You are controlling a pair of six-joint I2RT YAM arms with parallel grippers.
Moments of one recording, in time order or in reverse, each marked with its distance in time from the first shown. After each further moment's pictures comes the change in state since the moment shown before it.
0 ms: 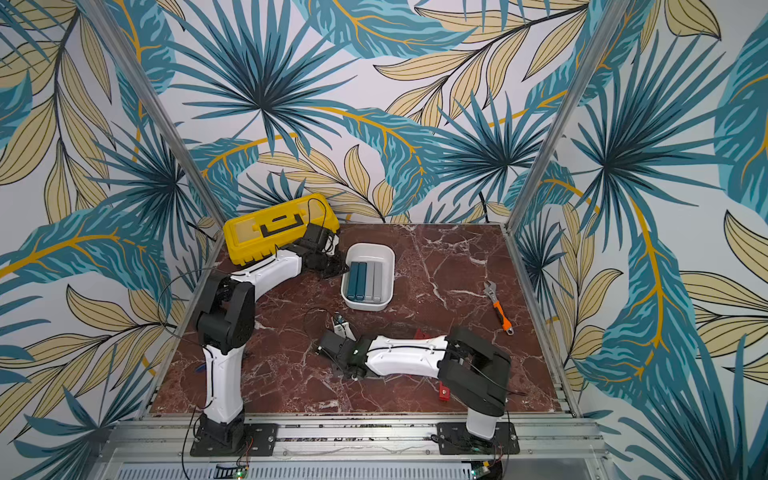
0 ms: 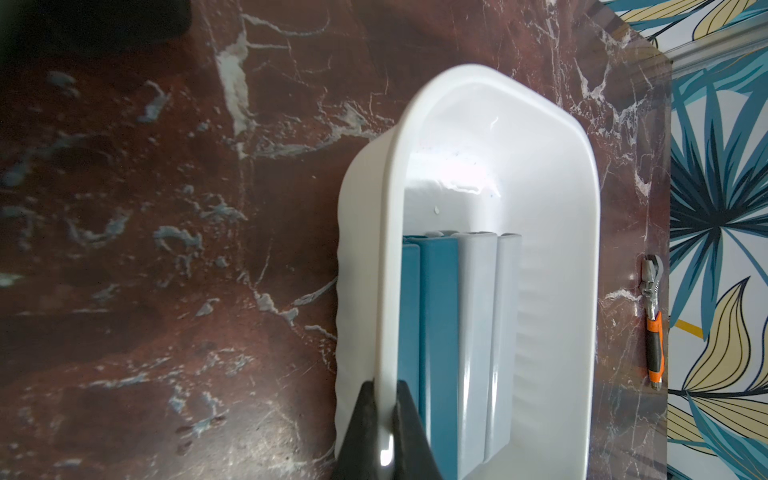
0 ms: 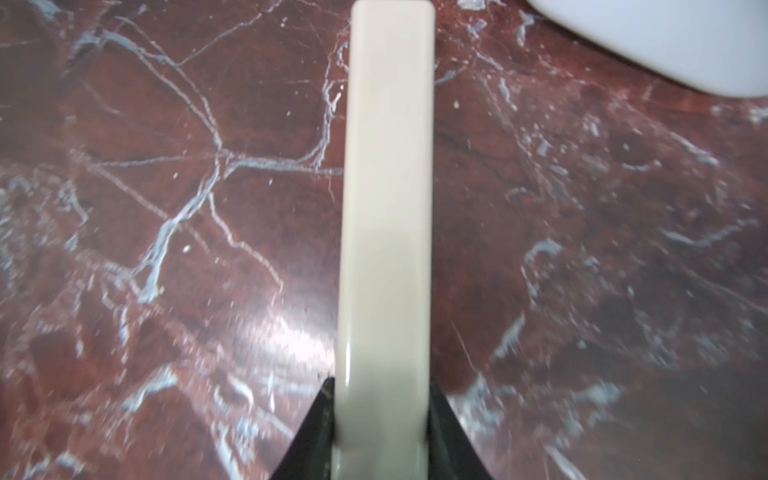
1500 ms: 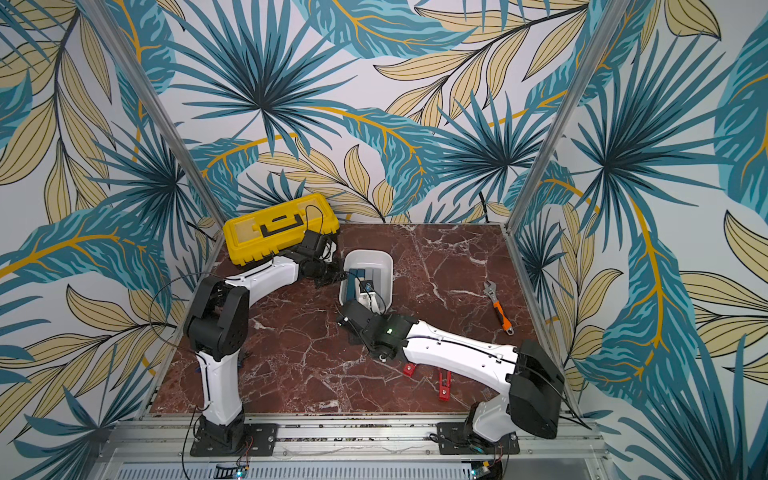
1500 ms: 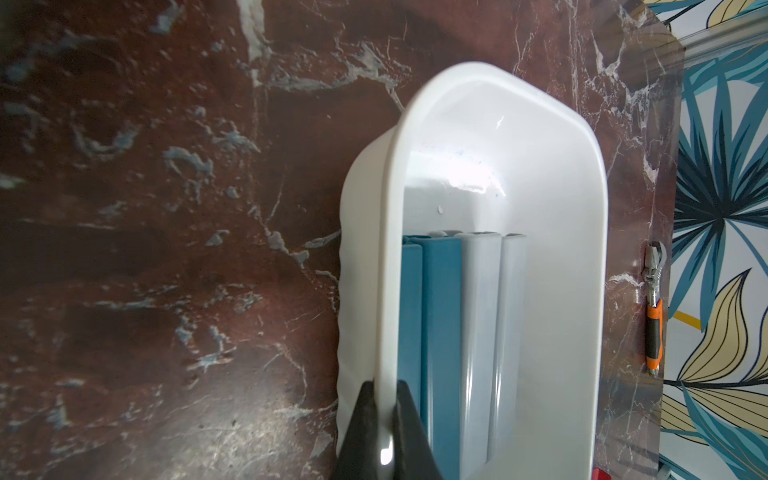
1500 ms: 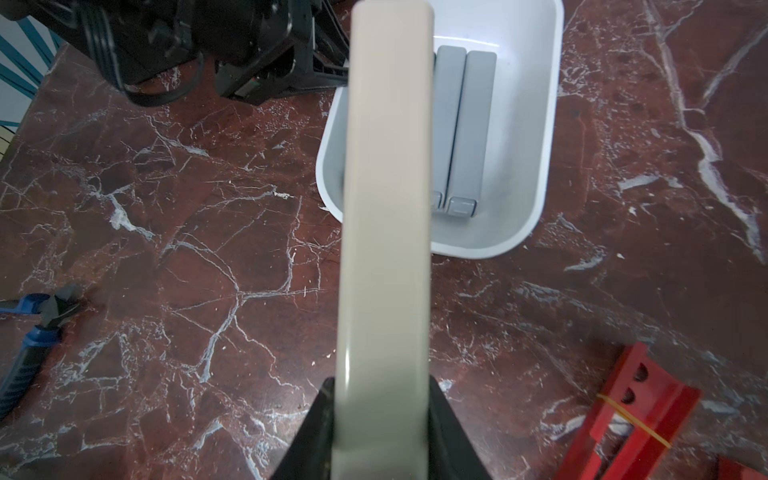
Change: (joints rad) left arm -0.016 -0.078 -0.132 0.036 -0.003 -0.037; right arm -0.136 -0.240 0.079 -0.146 0.115 -0.001
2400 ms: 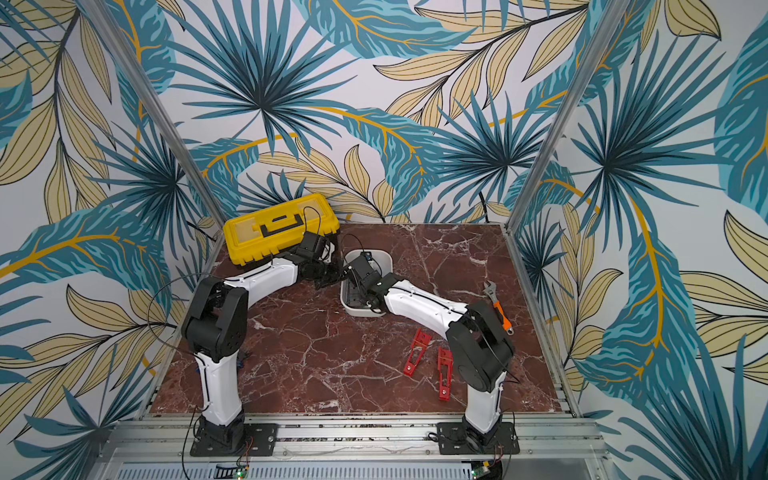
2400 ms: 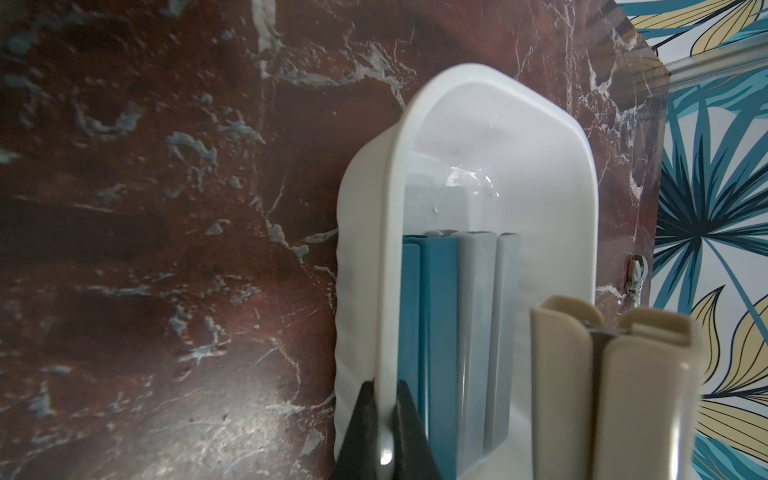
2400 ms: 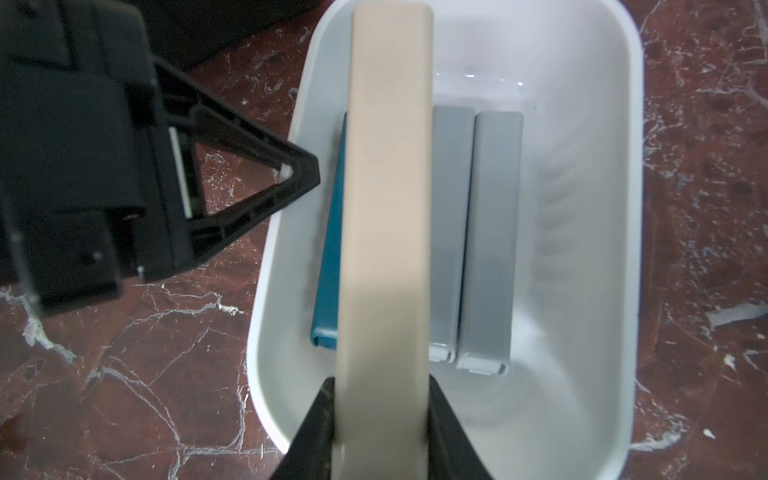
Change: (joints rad) left arm 0.000 -0.014 -0.037 0.042 0.007 -0.061; right arm -0.285 0.338 0.242 0.101 -0.217 -0.177
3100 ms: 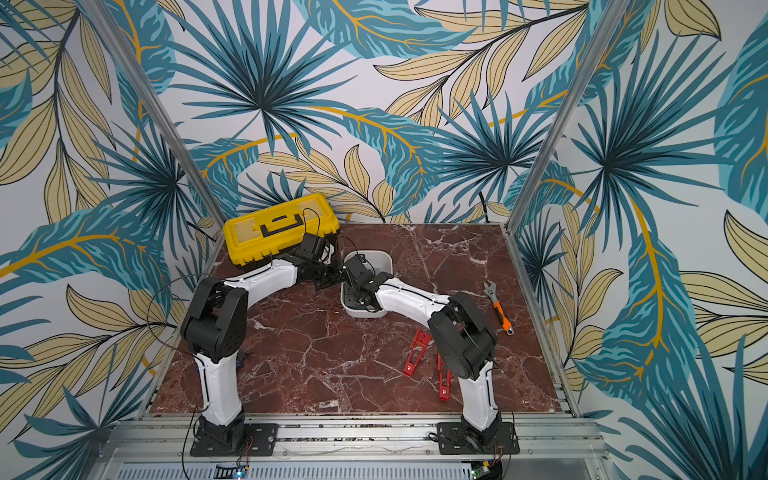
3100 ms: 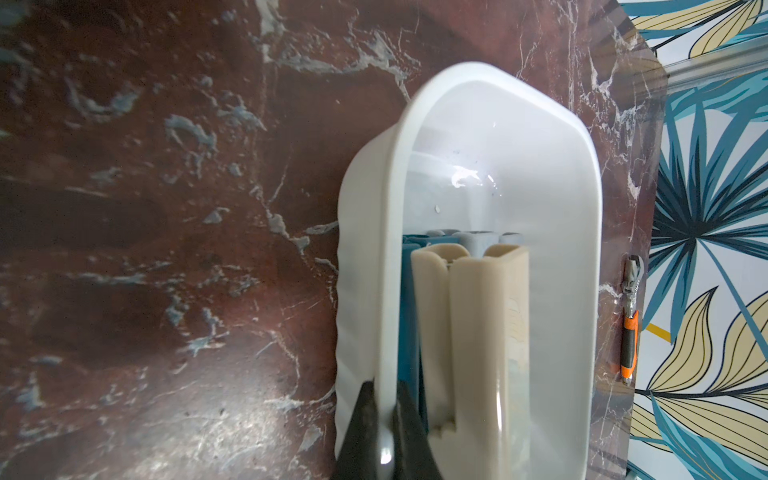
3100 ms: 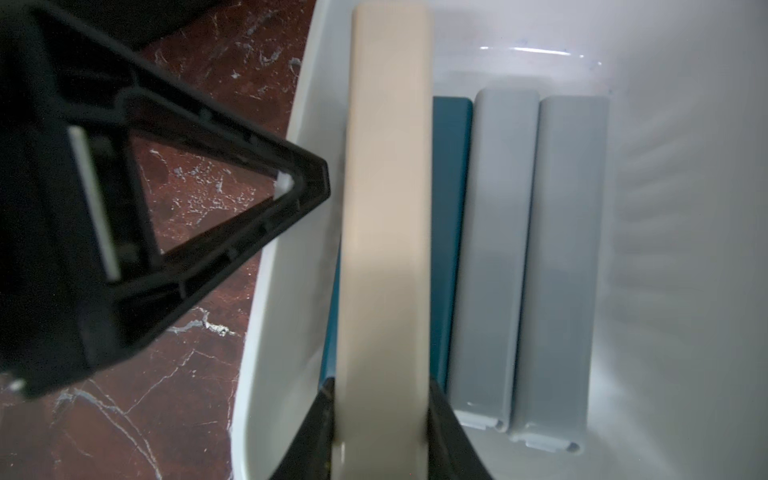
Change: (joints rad) left arm 0.000 -0.006 -0.019 0.013 0.008 -0.018; right arm -0.001 0.125 0.068 0.030 -0.046 -0.009
